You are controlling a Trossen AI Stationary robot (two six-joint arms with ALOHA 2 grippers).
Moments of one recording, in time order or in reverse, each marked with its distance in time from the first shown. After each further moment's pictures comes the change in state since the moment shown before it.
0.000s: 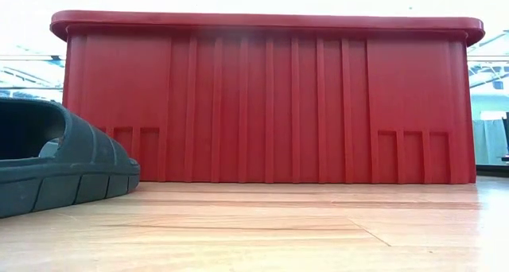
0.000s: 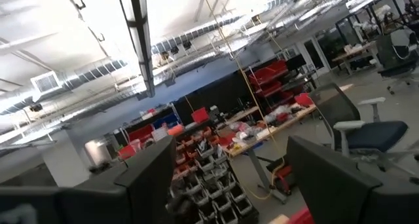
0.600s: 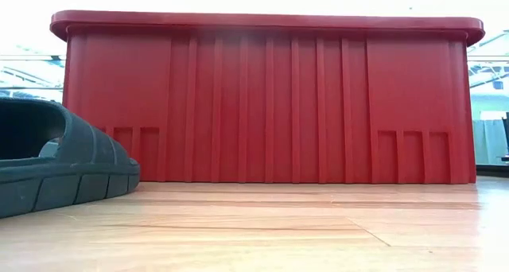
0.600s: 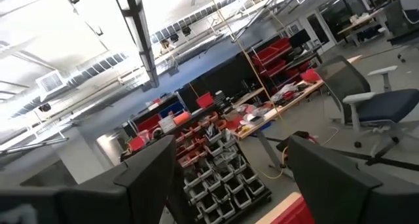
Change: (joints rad) left arm -0.634 0.112 -0.001 -0.269 0.018 -0.402; right arm 0.000 0.062 0.000 0.001 -0.030 0.097
